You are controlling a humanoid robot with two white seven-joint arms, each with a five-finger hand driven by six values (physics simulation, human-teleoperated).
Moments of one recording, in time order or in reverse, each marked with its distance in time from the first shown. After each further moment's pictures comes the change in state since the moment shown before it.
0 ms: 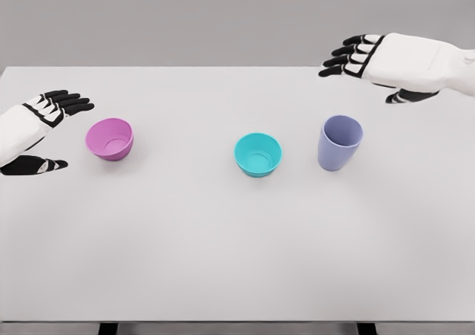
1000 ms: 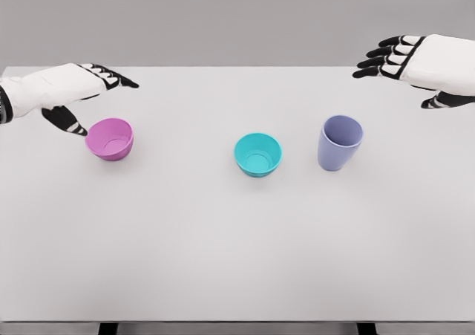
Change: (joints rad) left arm -0.656 -0.002 -0.490 -0.030 0.050 0.428 -0.577; right arm 0.078 -0.131 -0.070 -0.033 -0.085 0.000 0.000
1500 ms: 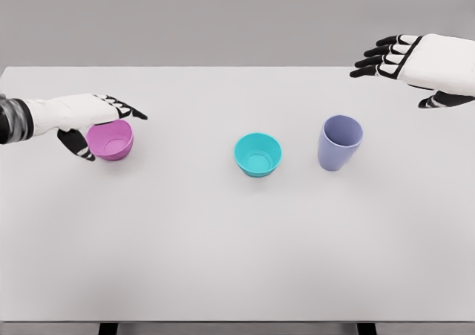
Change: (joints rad) left arm -0.081 0.012 -0.211 0.064 0.061 0.012 -0.001; right arm -0.002 0.008 -0.001 0.000 -0.001 0.000 0.000
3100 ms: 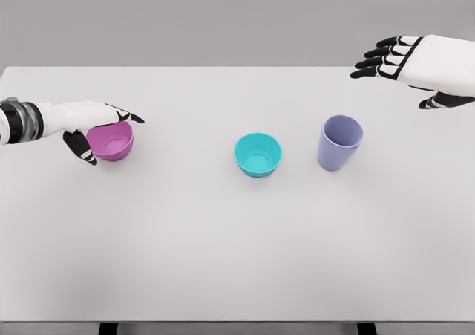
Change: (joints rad) left arm -0.043 -0.069 -0.076 0.162 0.014 0.018 0.000; right arm 0.003 -0.002 0.000 0.000 0.000 0.000 0.000
